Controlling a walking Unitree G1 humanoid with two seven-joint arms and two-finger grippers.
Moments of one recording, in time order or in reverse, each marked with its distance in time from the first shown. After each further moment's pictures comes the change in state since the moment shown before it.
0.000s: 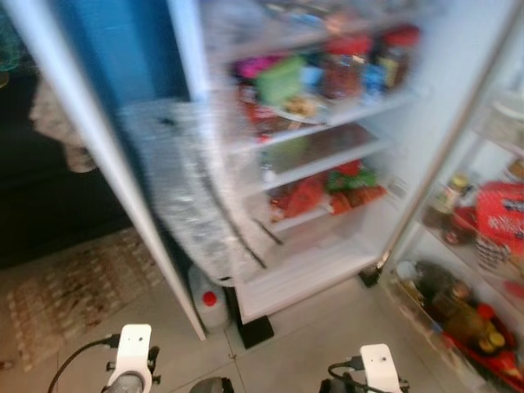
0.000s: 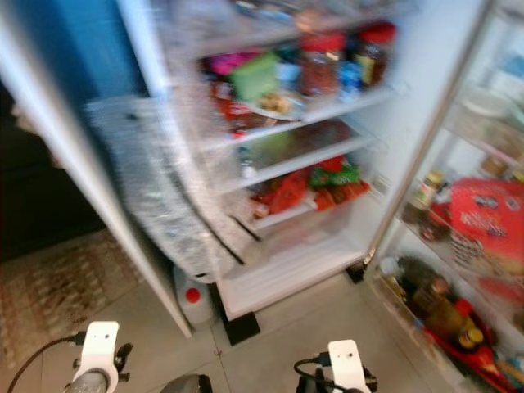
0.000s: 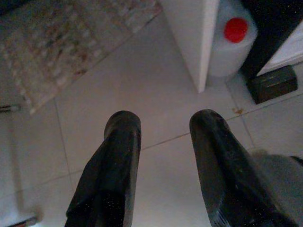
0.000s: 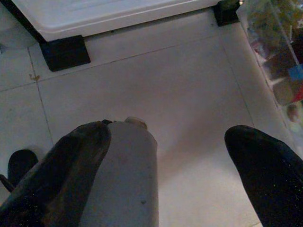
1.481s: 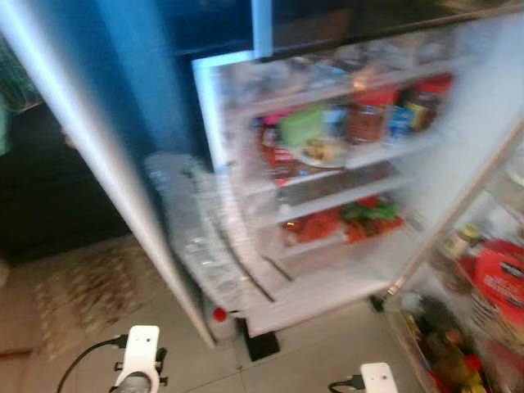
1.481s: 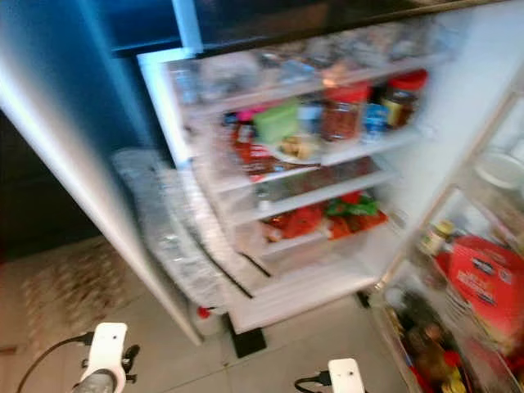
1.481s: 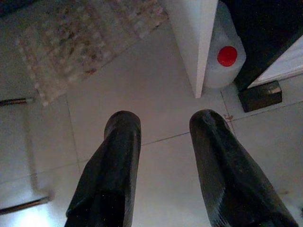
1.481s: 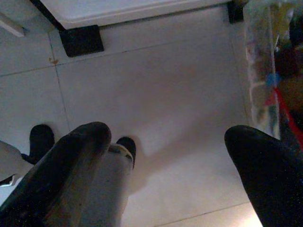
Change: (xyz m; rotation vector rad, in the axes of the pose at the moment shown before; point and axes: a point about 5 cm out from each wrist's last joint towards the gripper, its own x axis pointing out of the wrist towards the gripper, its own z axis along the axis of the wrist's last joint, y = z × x) left arm 0.001 -0.019 0.005 0.000 -0.011 -0.046; right arm -0.004 -0.001 -0.019 0.018 0.080 0.004
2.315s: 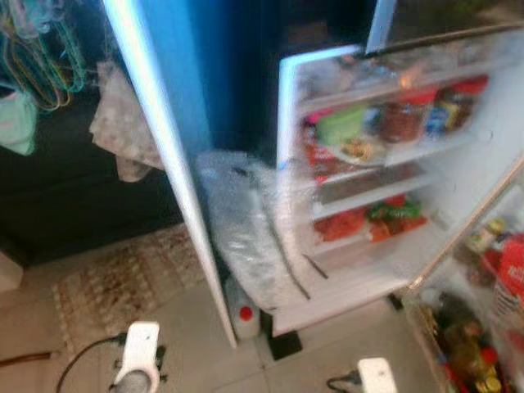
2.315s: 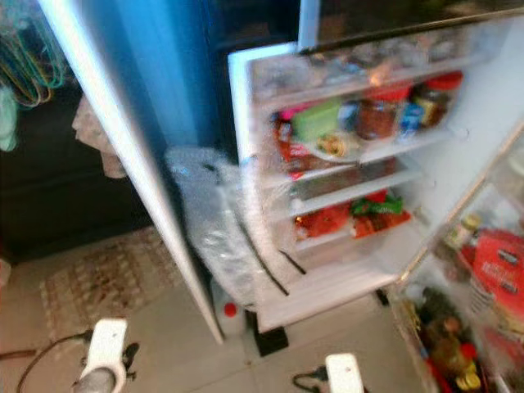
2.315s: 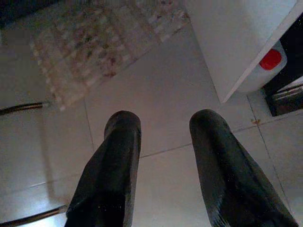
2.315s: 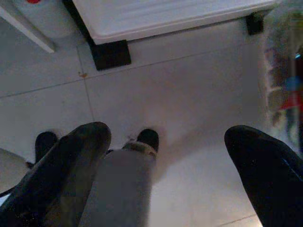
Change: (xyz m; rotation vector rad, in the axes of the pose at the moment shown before) left arm 0.001 0.000 0.004 0.002 -0.008 0.001; right arm 0.001 0.005 0.008 0.011 -0.042 0.006
